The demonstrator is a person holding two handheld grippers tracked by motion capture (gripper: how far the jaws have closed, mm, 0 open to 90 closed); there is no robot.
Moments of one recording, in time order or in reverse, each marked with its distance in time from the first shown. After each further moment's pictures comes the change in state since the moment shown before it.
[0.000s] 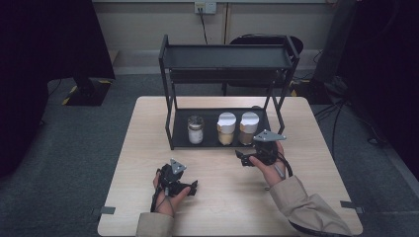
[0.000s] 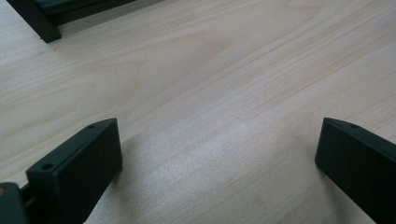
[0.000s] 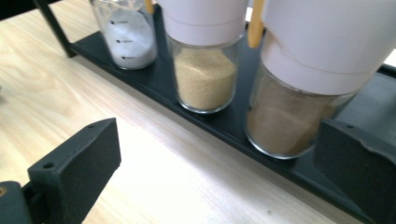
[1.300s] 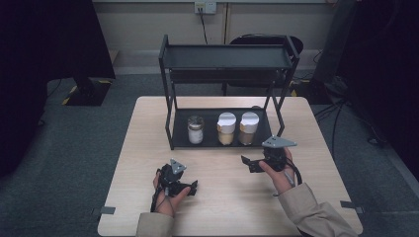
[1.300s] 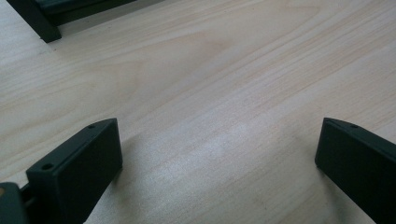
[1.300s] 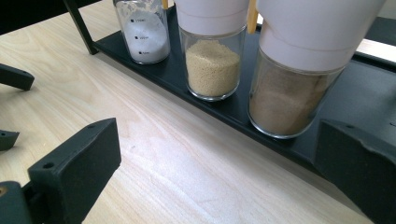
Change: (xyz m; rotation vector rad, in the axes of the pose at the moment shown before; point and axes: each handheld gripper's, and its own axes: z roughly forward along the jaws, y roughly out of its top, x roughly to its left) left arm 0.000 0.000 0.000 0.000 0.000 0.000; right arm -0.012 -0.020 -0.025 -0.031 0.047 0.005
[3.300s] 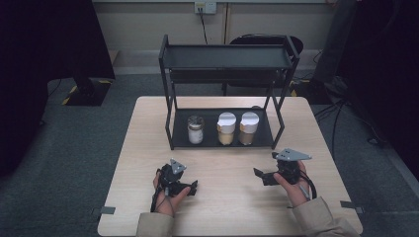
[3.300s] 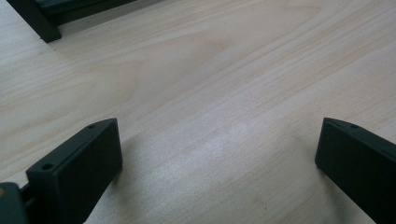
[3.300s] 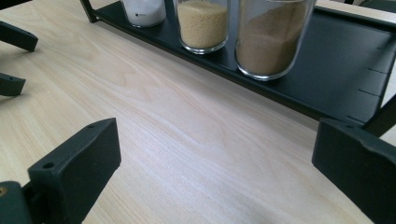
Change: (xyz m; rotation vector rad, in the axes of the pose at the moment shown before) left arm 0.000 0.000 0.000 0.000 0.000 0.000; right arm -0.013 -0.038 -0.032 0.023 0.009 0.009
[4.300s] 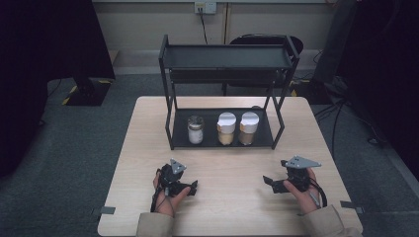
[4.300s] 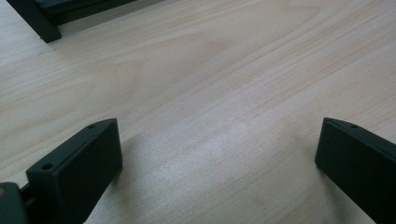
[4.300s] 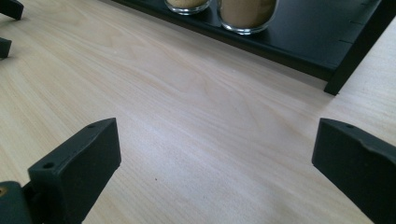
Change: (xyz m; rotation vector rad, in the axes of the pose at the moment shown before) left arm 0.000 0.000 0.000 0.000 0.000 0.000; right arm -0.013 -0.023 -0.019 0.048 -0.008 0.018
